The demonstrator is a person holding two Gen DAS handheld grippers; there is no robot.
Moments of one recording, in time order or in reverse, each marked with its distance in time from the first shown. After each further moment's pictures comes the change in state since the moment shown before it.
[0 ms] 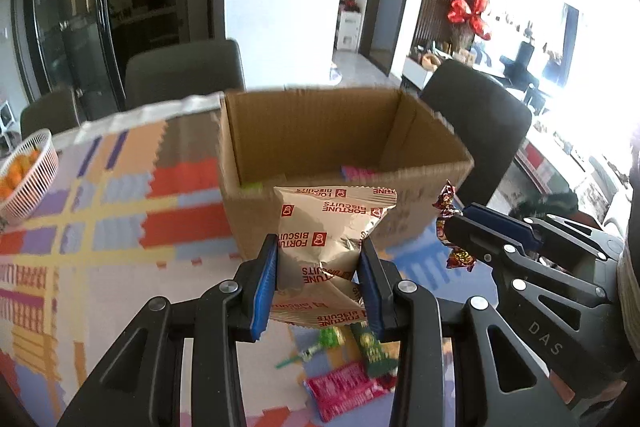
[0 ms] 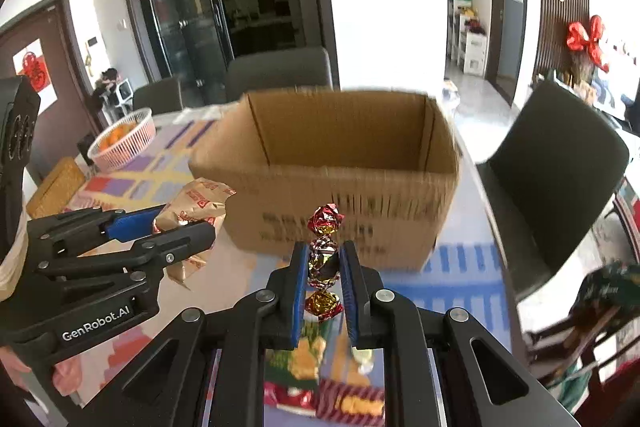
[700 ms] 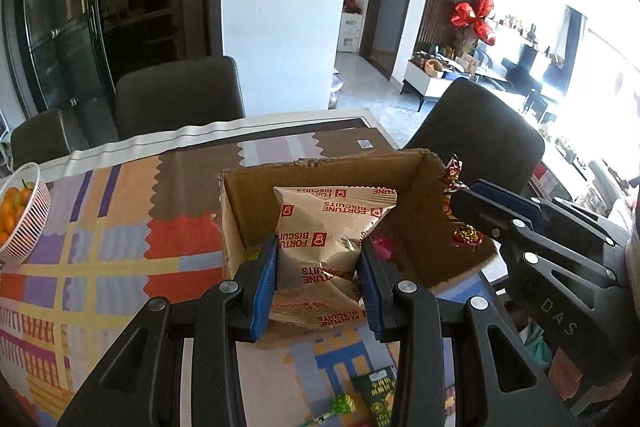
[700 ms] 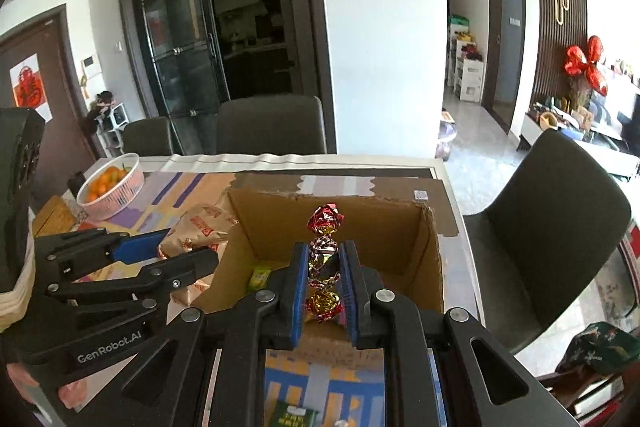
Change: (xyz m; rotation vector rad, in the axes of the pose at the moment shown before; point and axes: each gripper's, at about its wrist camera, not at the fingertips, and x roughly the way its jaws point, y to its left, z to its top) left arm 0.044 0.020 0.085 -0.009 0.025 -0.012; right arm 0.025 -0.011 0.097 0.003 -0.070 -0.022
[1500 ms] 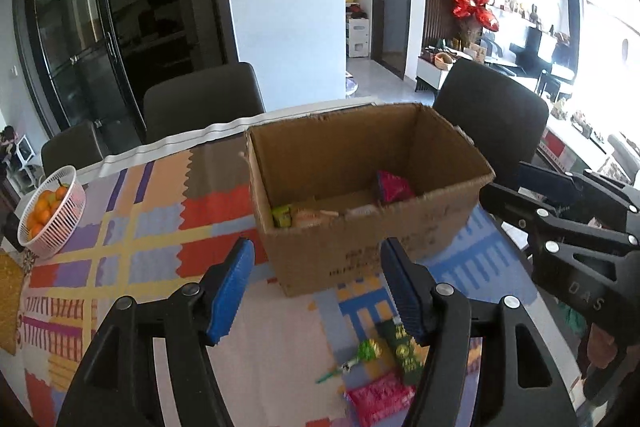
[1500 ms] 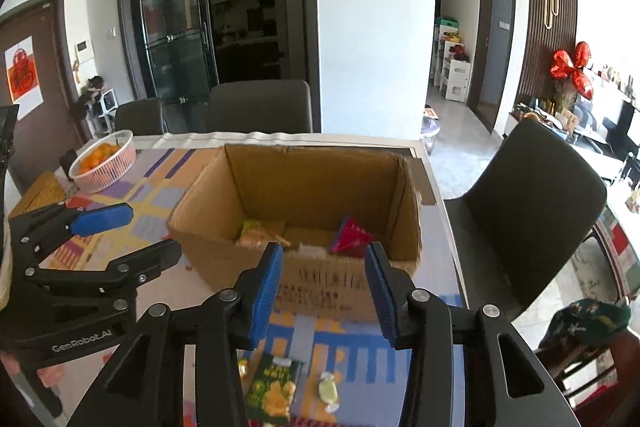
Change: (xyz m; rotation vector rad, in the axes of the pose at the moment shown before) left arm -0.051 -0.018 -0.084 0.094 -0.049 0.115; right arm -0.041 0.003 -0.061 -0.037 0.005 -0.065
